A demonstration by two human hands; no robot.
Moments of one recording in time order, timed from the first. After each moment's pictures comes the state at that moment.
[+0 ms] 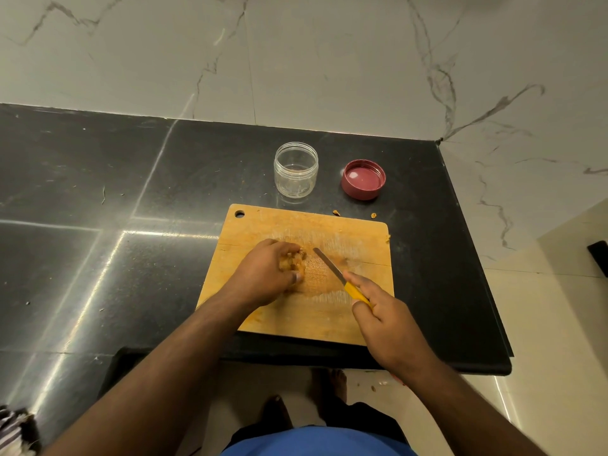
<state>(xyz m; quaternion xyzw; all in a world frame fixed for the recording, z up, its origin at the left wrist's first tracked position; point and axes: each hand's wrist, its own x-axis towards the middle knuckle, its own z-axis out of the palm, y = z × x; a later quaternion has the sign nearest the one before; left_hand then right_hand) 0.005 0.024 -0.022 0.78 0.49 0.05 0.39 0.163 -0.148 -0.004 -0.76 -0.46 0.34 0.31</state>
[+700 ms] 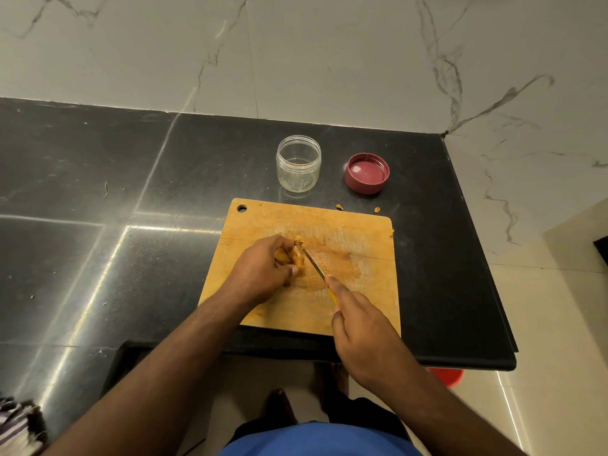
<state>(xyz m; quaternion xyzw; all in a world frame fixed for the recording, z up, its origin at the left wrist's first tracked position) -0.003 0.020 -0.026 0.76 0.51 0.08 0.40 0.125 -0.150 -0.002 -0.75 -0.56 0.28 0.20</state>
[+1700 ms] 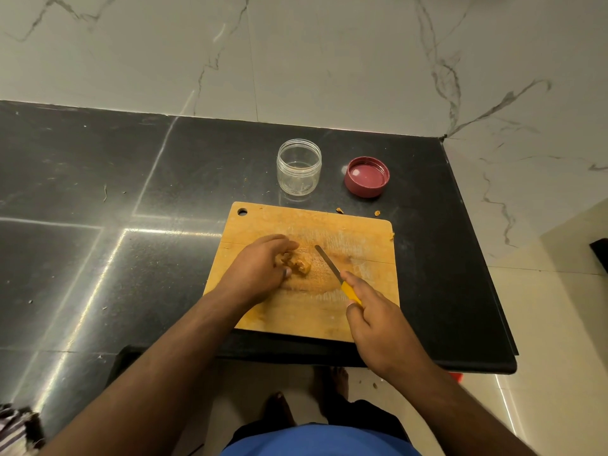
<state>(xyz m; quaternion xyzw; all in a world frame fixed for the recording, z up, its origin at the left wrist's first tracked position) -0.008 0.030 -0.024 0.82 0.46 0.07 0.34 0.144 -0.145 0.000 -0.76 -0.50 0.31 0.26</state>
